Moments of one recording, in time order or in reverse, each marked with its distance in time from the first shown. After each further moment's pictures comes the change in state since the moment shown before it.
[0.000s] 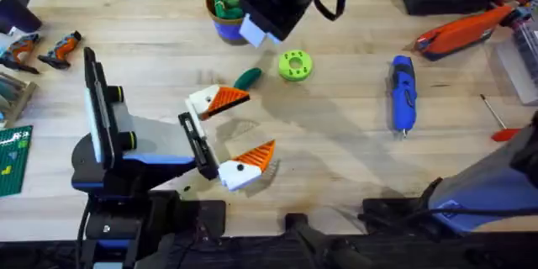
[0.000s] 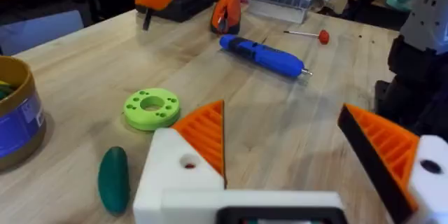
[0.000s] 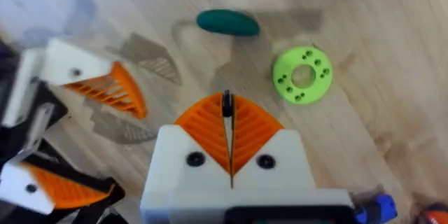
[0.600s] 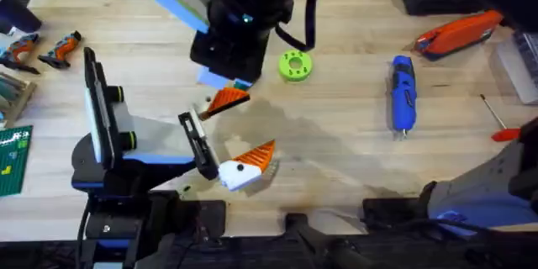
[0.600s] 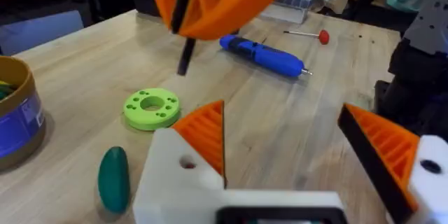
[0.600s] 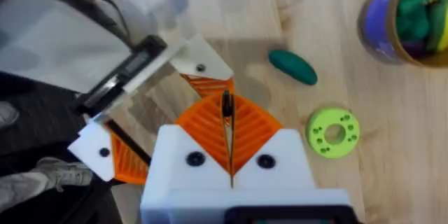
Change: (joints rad) left arm 0.000 0.000 0.000 0.000 0.000 0.000; right arm 0.201 0.001 0.047 0.002 -0.059 -0.166
